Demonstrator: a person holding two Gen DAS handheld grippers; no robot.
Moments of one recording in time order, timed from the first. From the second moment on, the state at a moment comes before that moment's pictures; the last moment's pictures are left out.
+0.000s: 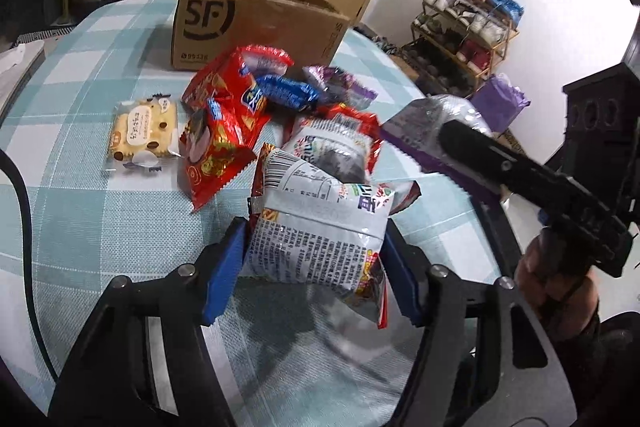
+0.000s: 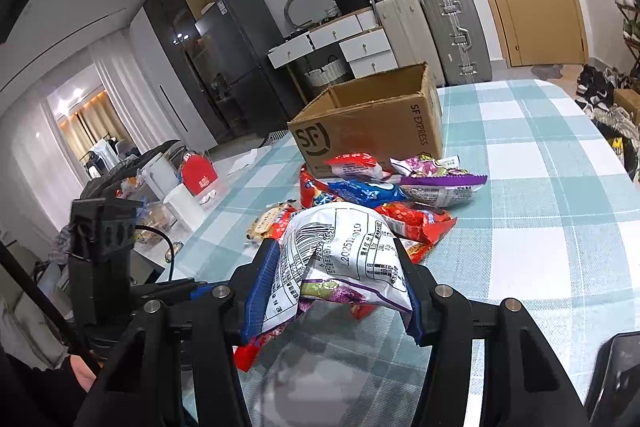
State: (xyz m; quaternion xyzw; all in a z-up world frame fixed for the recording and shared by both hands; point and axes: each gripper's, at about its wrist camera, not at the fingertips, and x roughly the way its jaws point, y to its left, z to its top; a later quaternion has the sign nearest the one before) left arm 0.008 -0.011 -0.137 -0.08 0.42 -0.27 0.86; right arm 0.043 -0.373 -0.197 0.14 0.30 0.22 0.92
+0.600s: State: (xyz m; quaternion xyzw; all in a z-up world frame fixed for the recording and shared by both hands) left arm -0.006 0.029 -0.034 -0.08 0.31 -0.25 0.91; right arm 0.046 -0.357 -0.149 0.12 0.27 0.24 0.93
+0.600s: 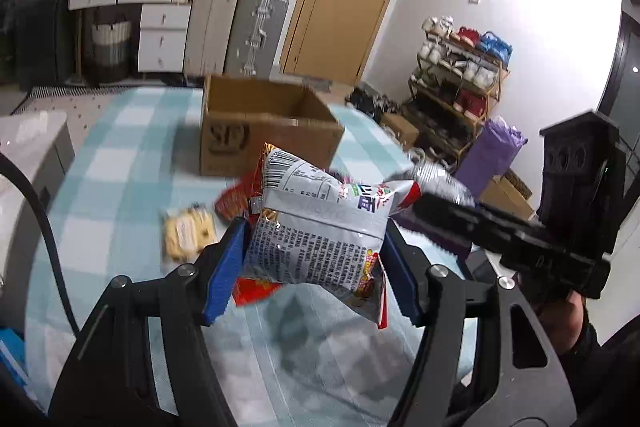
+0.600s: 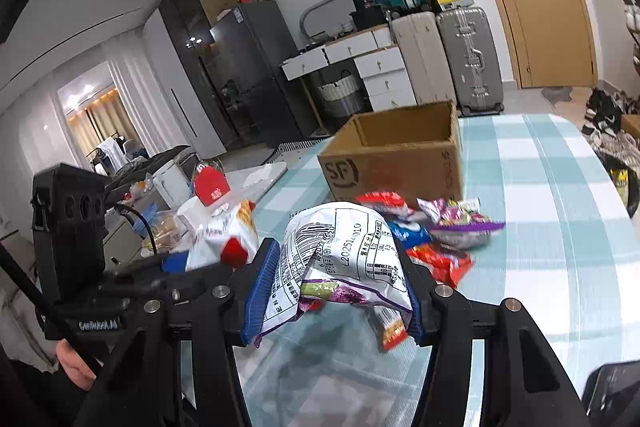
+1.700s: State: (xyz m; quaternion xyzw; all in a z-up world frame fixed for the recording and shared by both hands) left arm 0.220 0.015 0.106 -0.08 0.29 -0.24 0.92; right arm 0.189 -0.366 -0.026 0.14 0.22 0.26 0.93
